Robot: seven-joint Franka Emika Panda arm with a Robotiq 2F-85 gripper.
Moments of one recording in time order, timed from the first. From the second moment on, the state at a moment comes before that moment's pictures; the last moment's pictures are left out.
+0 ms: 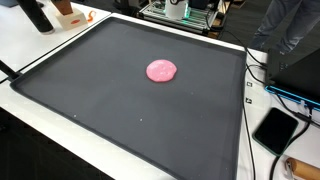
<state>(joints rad) 0.06 0.15 0.14 -1.67 -0.01 1.78 -0.80</state>
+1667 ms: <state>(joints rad) 0.06 0.28 0.19 -1.99 0.06 2.22 -1.11</state>
